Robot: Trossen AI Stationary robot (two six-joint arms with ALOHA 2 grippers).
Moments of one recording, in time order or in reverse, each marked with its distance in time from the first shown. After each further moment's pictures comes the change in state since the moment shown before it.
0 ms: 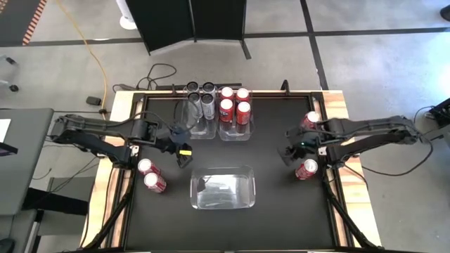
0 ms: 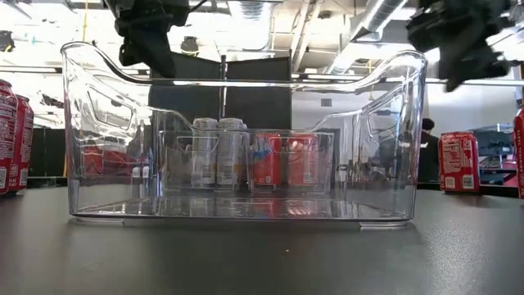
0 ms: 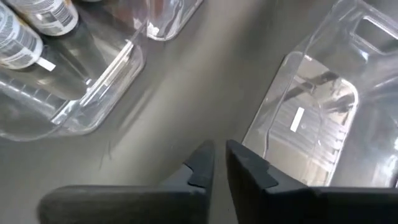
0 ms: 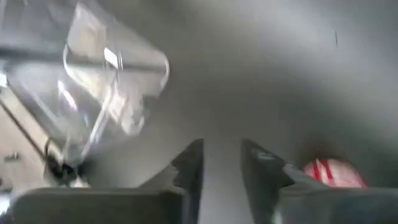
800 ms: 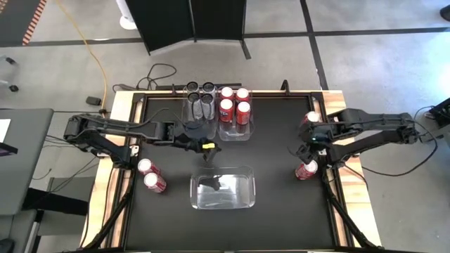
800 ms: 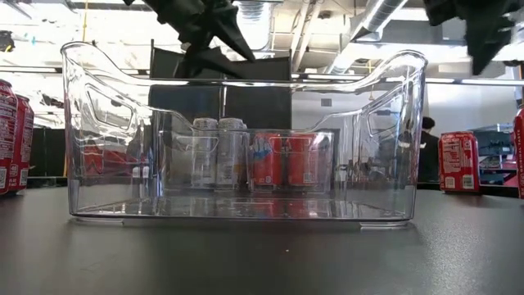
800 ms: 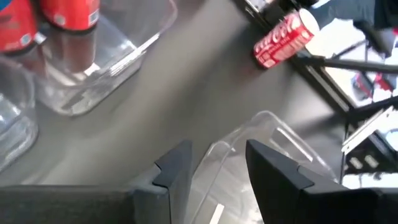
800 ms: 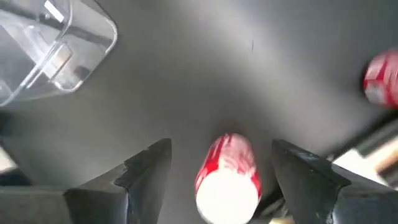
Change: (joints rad) left arm 0.052 0.204 0.000 0.529 0.091 -0.147; right arm 0.005 0.008 0.252 -0.487 0.076 -0.216
